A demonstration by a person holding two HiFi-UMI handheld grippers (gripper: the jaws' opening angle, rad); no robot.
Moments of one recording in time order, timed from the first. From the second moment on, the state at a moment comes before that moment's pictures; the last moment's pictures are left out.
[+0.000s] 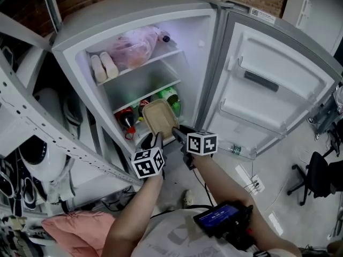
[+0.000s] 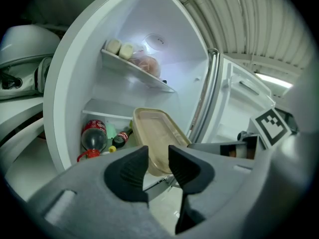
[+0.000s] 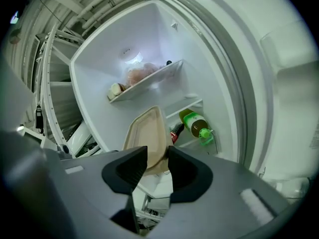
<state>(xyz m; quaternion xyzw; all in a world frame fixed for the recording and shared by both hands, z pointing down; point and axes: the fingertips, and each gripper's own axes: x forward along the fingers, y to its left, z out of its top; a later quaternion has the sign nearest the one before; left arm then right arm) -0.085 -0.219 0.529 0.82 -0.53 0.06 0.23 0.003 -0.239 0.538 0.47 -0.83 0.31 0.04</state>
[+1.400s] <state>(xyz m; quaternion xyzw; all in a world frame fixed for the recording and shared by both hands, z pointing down) 0.073 -0.088 0.590 0.92 -0.29 0.14 0.24 0.161 -0.061 0.597 0.65 -0.68 0.35 -0.01</state>
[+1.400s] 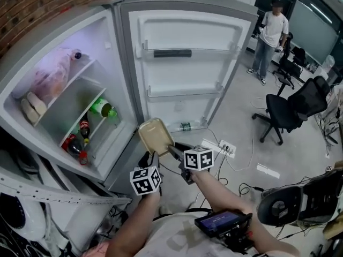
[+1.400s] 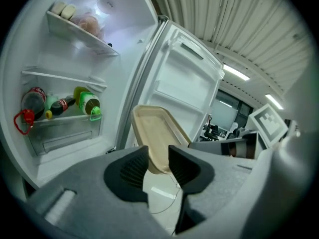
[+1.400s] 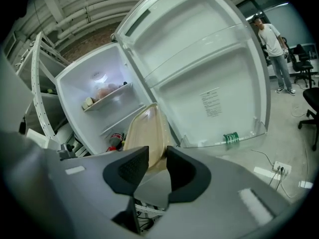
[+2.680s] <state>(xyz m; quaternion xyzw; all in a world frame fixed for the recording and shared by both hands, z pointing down) 0.293 0.169 0.594 0.97 -0.02 0.21 0.15 0.323 0.184 0.627 0.74 -0.55 0.37 -0.08</state>
